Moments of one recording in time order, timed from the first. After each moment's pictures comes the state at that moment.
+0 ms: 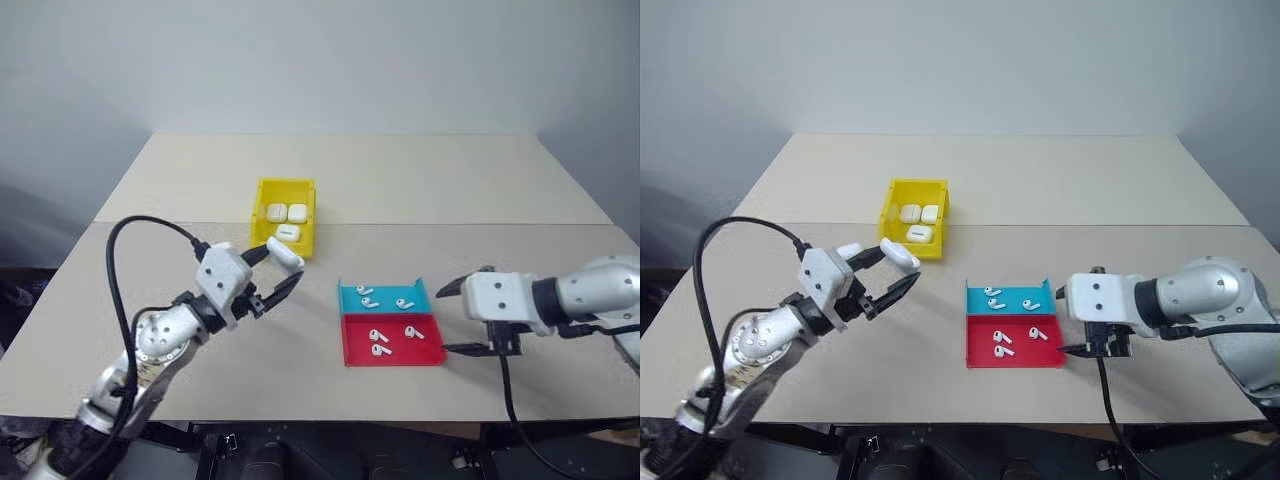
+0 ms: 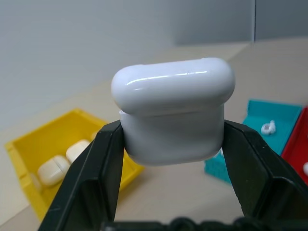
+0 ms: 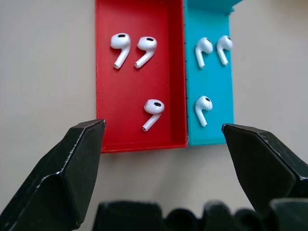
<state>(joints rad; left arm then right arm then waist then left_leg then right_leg) -0.18 0.62 -0.16 -0.32 -0.46 -0.06 -0.44 -0.38 -1.20 0.11 -0.44 0.20 0.36 1.25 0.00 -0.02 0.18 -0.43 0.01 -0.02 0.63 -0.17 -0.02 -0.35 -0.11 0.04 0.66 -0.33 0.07</state>
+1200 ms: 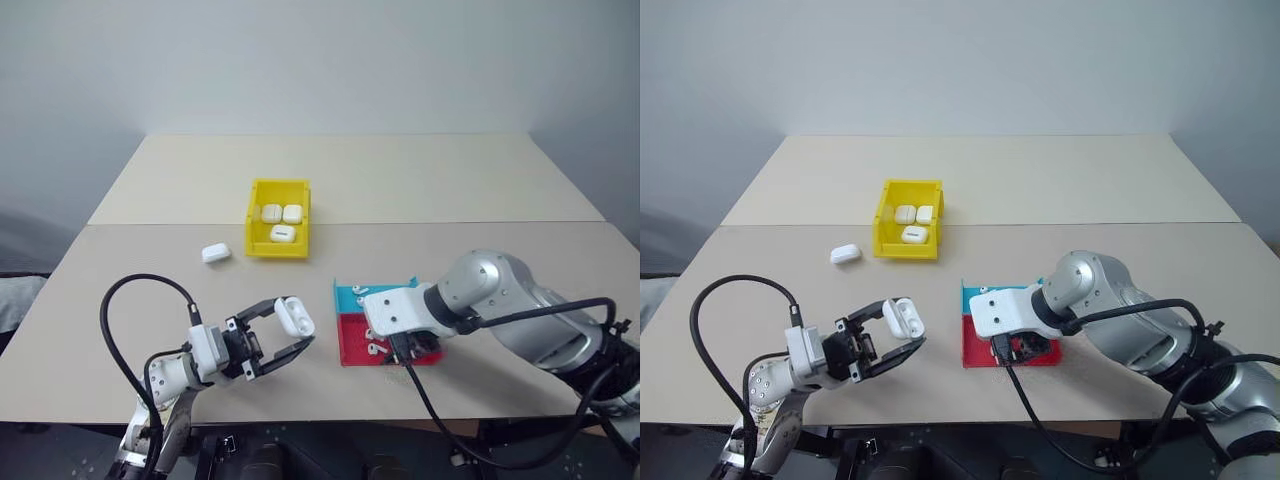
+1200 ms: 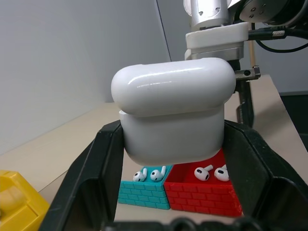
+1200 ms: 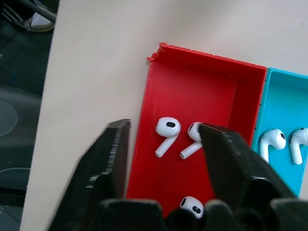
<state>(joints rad) -0.02 0.44 -0.09 -0.15 -0.47 -0.45 -0.99 -0.82 -0.91 0.64 -0.49 0.00 0.77 1.33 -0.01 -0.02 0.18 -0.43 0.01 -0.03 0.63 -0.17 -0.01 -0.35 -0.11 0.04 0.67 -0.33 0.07</state>
